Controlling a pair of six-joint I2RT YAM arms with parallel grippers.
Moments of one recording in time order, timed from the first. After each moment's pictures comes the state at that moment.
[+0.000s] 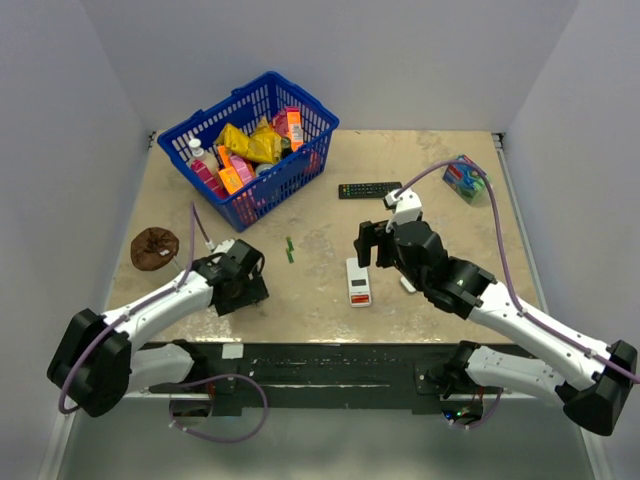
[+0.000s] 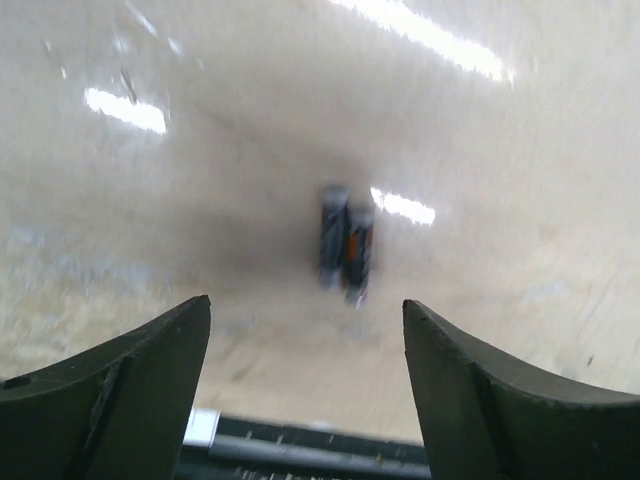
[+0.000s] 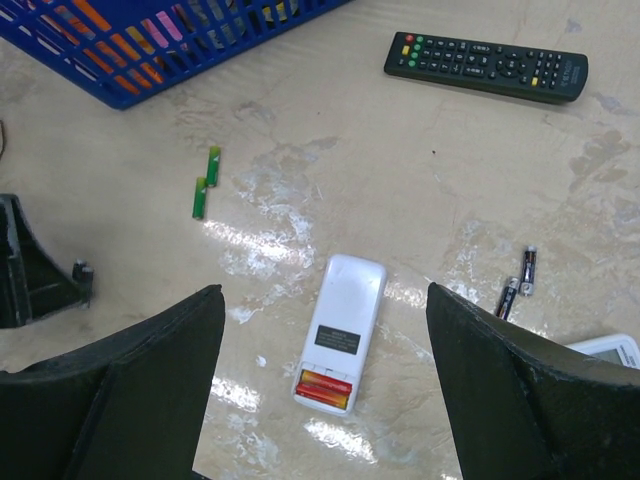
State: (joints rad) left arm -0.60 1.17 0.62 -0.72 -0.23 -0.96; right arm 0.86 0.97 0.87 -0.36 0.42 0.35
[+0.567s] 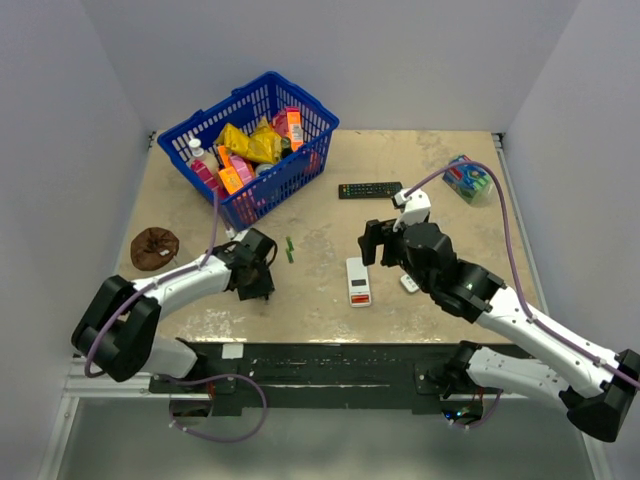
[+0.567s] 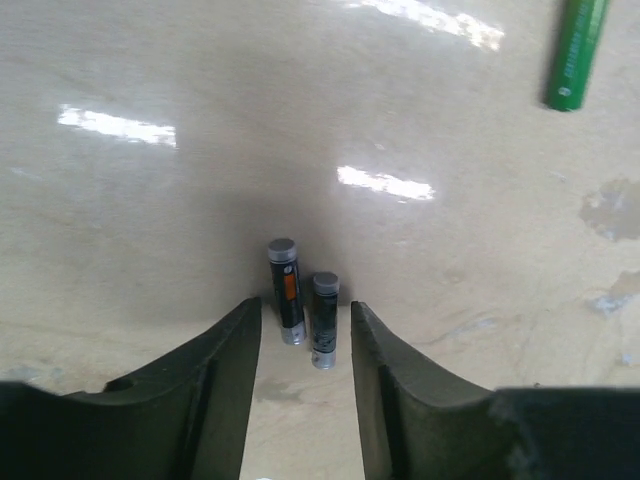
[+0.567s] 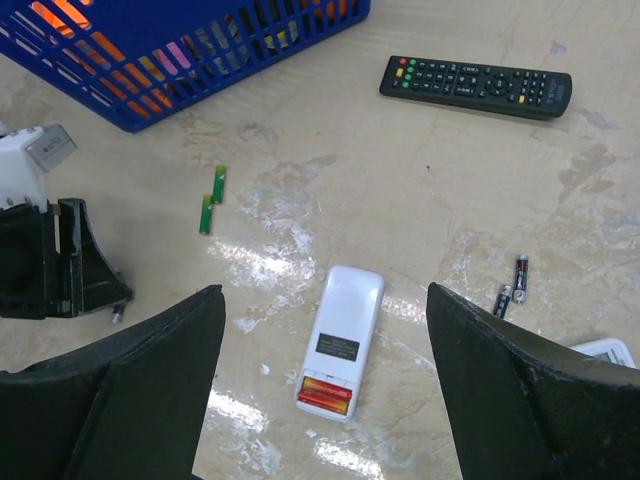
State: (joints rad) left arm -0.57 1.38 0.69 -0.52 -0.17 -0.86; right arm 0.85 0.91 0.87 -0.36 0.43 0.35
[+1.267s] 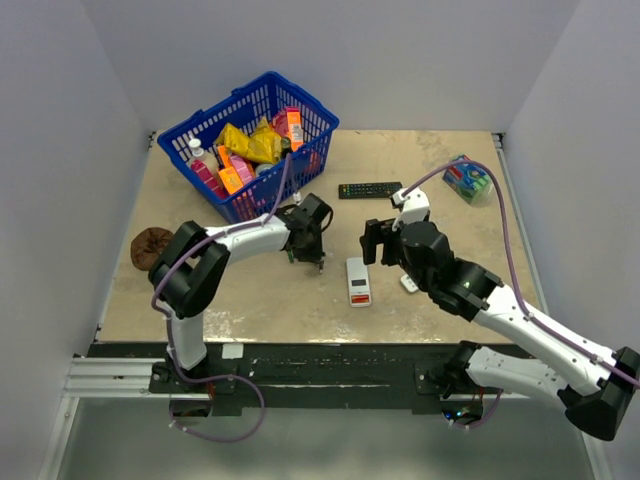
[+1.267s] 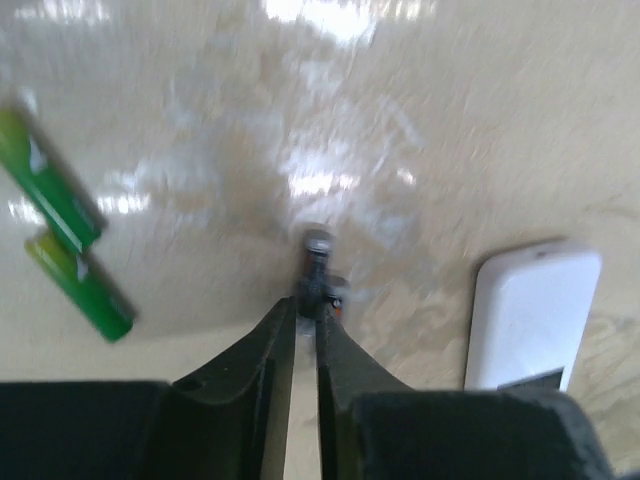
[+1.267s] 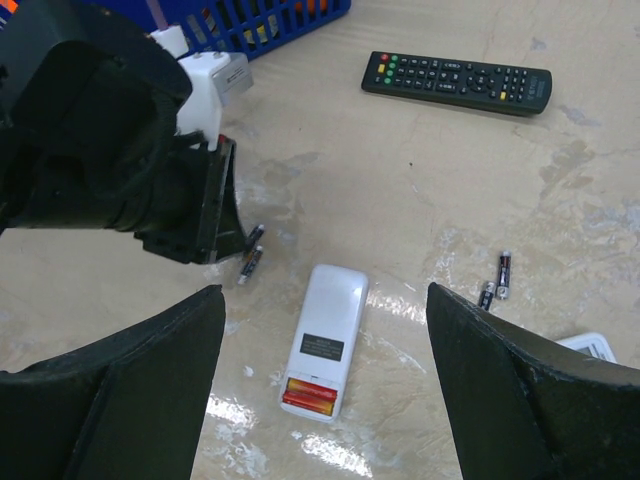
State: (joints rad) left arm -0.70 1.86 1.19 -0.46 -0.07 -0.73; right arm 0.84 0.94 0.87 -0.36 0.45 0.34
